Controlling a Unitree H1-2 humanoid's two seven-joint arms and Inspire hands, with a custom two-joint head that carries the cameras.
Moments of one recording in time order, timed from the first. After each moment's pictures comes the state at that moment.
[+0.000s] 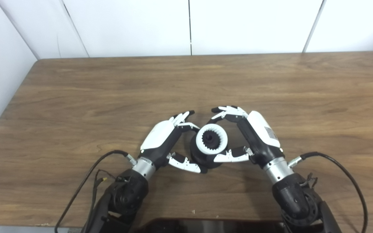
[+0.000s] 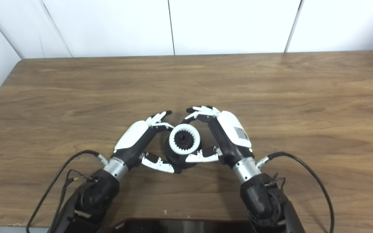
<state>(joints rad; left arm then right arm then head) -0.07 0.20 -0.32 -0.15 0.63 0.05 -0.19 -0.04 -0.12 0.34 -0.32 -0.64 0.10 0.12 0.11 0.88</state>
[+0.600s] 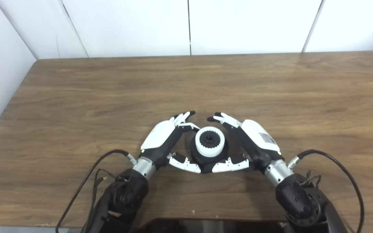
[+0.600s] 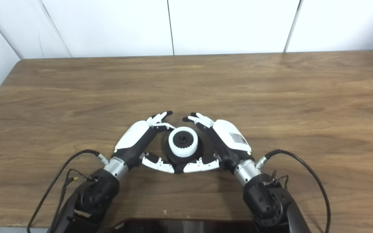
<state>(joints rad) -0.07 0.20 -0.32 -0.15 0.63 0.06 -0.20 -0.05 -0.16 0.37 -0.38 -0.73 0.24 0.31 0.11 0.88</state>
